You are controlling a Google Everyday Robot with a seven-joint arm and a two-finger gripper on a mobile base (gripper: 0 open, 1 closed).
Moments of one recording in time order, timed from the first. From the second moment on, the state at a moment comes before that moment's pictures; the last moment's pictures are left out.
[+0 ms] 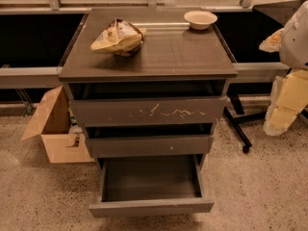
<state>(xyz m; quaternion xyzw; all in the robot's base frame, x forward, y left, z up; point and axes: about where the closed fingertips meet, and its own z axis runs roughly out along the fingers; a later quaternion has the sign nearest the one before) 0.438 -0.216 0.977 -0.60 0.78 -0.04 0.16</state>
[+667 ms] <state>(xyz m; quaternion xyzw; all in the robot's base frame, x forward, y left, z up) 0.442 -0.210 0.938 -0.61 0.77 0.02 0.18</state>
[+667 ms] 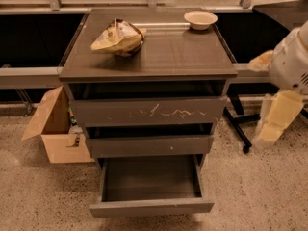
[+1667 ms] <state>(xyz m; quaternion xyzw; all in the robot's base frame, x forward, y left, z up) 0.443 -0.199 0.885 -0.61 0.76 0.08 0.19</state>
